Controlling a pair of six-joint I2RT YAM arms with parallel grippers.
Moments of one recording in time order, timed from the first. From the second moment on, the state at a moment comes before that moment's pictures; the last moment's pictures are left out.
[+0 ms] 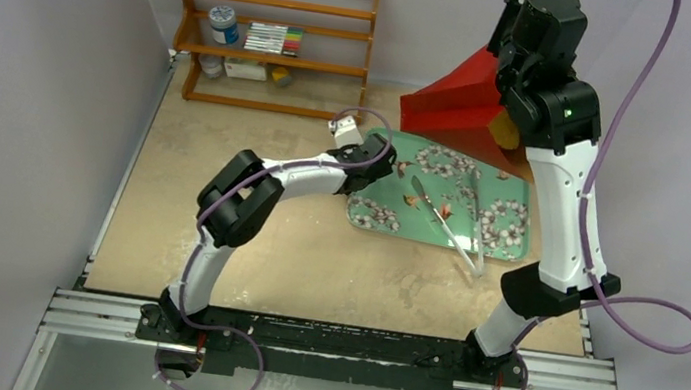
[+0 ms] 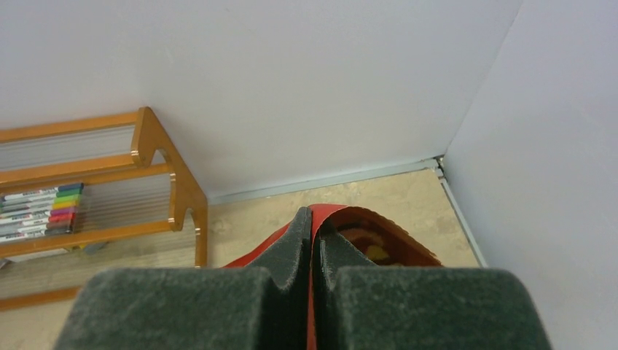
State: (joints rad) left arm -0.75 2.14 1.52 -0.29 -0.49 -1.16; right arm 0.44 1.71 2.46 -0.82 0.66 0.08
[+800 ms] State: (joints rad) left arm -0.76 1.82 1.27 -0.44 -0.52 -1.25; right arm 0.51 1.71 2.45 -0.81 0.64 0.09
